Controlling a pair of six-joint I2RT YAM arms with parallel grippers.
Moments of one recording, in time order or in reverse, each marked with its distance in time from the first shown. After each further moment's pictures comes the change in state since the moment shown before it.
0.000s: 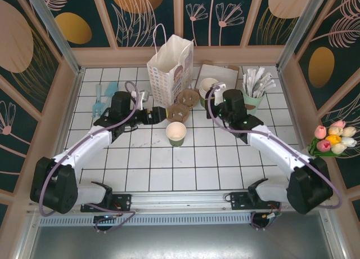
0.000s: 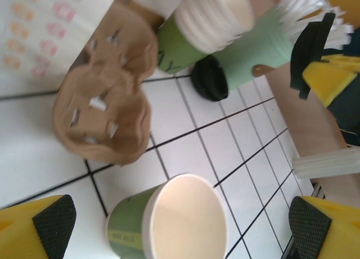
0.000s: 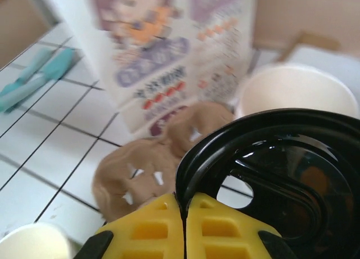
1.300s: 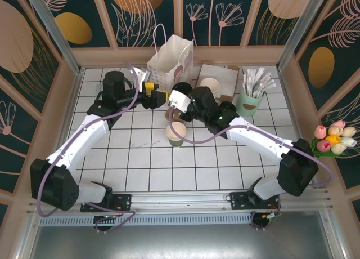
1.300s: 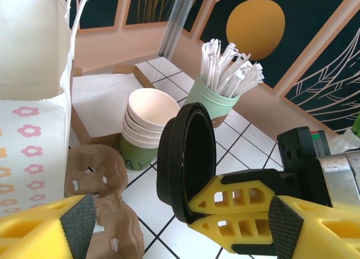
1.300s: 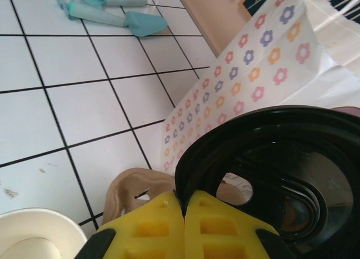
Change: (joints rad) left arm 0.016 0.026 0.233 0.033 0.085 0.303; right arm 0.268 0.216 0.254 -0.060 0.062 -0.662
